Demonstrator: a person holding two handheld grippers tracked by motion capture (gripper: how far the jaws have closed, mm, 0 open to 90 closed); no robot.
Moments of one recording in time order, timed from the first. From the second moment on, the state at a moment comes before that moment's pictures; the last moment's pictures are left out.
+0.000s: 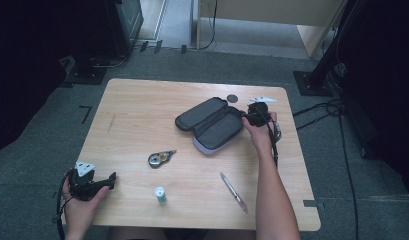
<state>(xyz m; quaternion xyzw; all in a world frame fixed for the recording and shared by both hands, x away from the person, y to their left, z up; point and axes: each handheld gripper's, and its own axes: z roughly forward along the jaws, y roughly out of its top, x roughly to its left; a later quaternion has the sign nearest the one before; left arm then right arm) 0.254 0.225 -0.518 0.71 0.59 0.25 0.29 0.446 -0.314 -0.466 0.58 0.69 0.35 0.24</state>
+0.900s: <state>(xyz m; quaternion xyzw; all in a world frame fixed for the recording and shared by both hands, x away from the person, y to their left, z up) 0.253 0.225 -0.518 0.72 0.58 0.25 0.29 0.386 -0.327 -0.487 0.73 0.56 0.35 0.19</state>
